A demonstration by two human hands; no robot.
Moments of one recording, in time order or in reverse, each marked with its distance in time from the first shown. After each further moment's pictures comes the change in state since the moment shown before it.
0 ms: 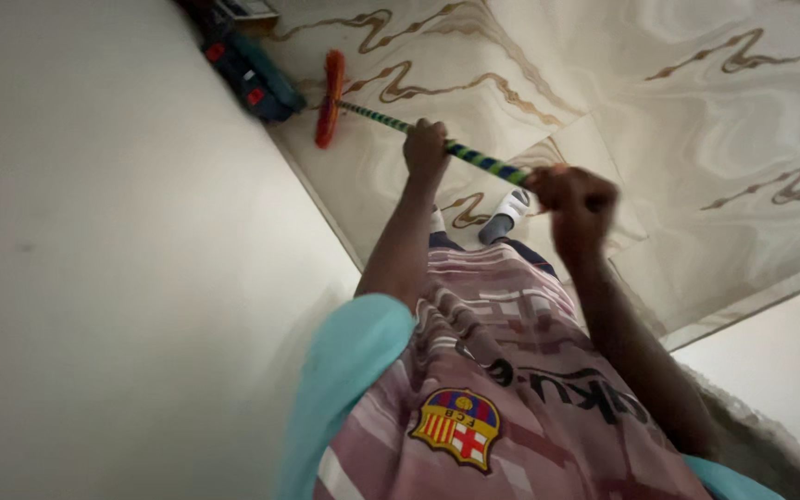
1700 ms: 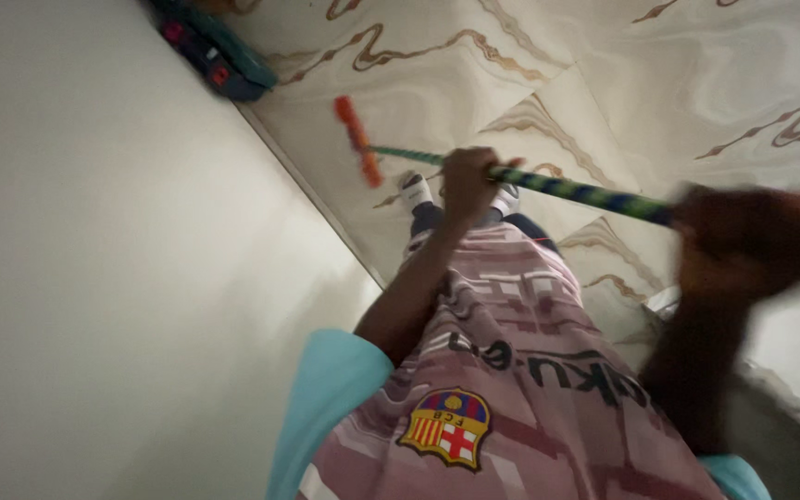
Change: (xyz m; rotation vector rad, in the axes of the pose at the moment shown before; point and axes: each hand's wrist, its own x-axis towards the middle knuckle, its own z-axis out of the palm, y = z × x) left_hand -0.116 0.158 -0.074 -0.498 0.060 0.193; right_hand -0.070 -0.108 -0.138 0.008 0.076 -0.049
